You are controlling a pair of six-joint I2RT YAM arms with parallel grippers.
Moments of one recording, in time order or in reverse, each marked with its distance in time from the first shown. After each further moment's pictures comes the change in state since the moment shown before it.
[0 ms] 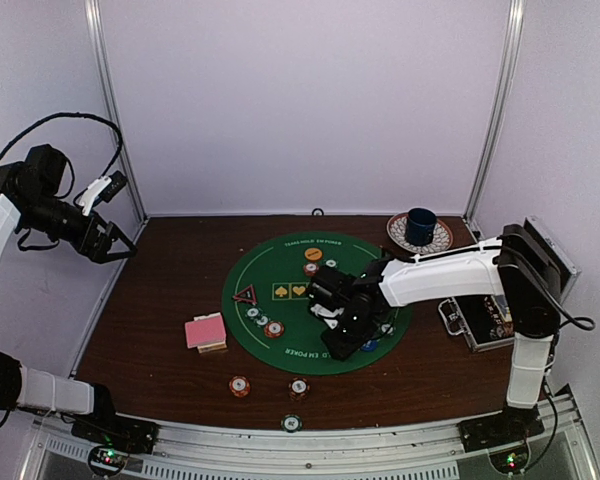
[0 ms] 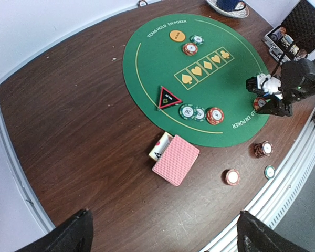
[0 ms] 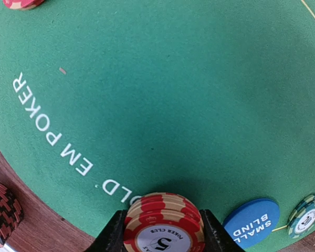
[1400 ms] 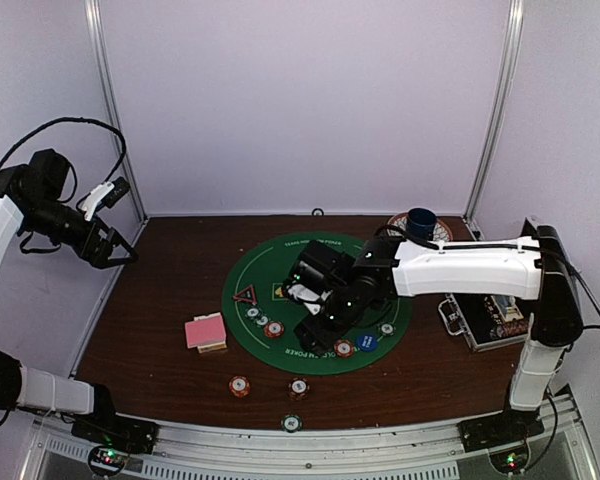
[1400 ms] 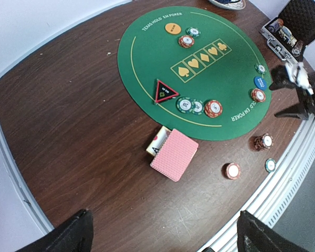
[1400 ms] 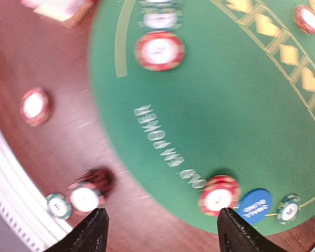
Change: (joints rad) left arm 0.000 0.002 -0.030 -0.007 0.004 0.038; right arm 0.084 -0.101 0.163 -0.097 -0.003 -0.007
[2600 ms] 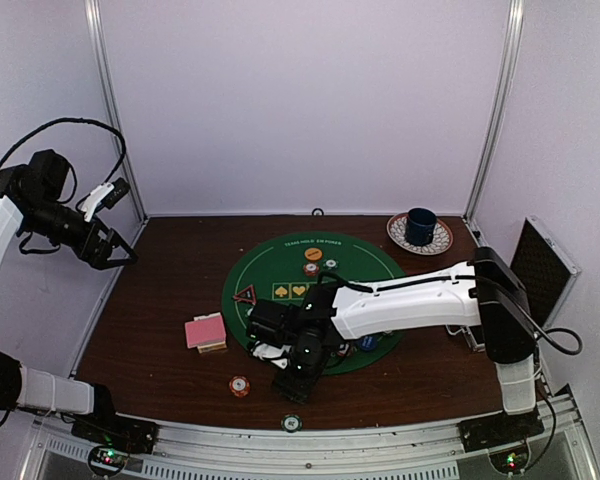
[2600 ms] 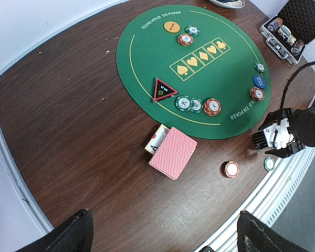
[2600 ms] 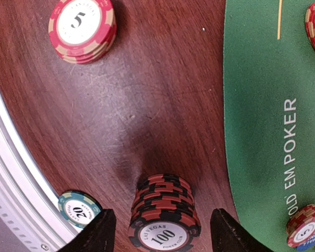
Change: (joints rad) left arm 0.000 -0.003 0.000 -0.011 0.000 0.002; right arm 0.180 0.260 0.153 -0.080 -0.090 -0.112
